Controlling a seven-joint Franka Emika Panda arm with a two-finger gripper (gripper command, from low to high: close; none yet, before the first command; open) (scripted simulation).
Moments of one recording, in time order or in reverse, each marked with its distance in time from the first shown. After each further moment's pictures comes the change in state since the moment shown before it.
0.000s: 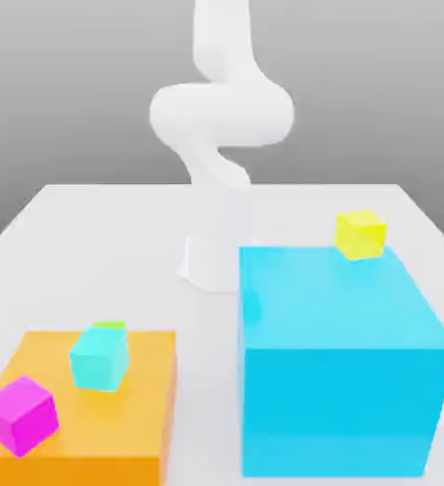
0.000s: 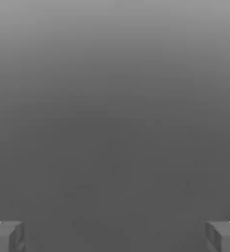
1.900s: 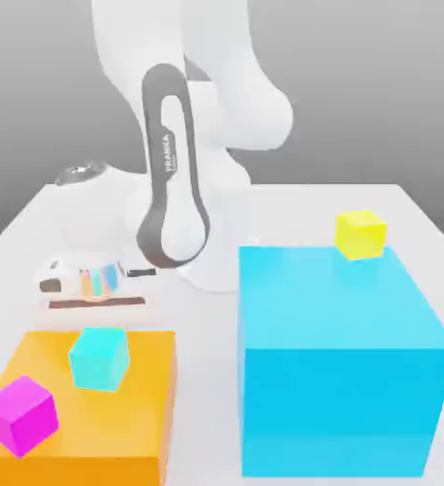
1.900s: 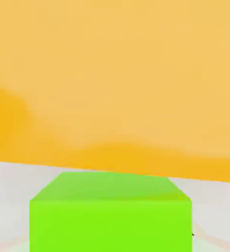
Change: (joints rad) arm -0.339 0.919 -0.088 -0.531 0.506 0.725 -1.035
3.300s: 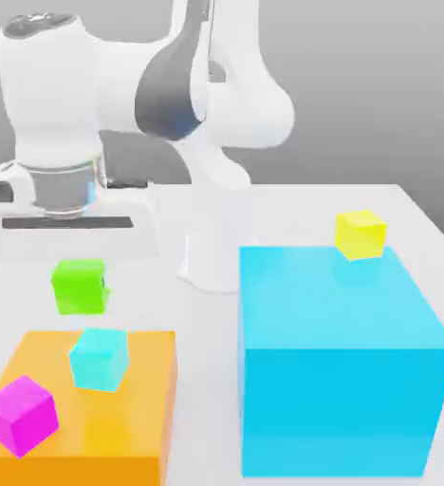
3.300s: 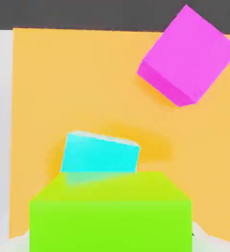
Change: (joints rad) arm 0.167 -0.366 -0.052 0.290 -0.541 -0.658 0.730
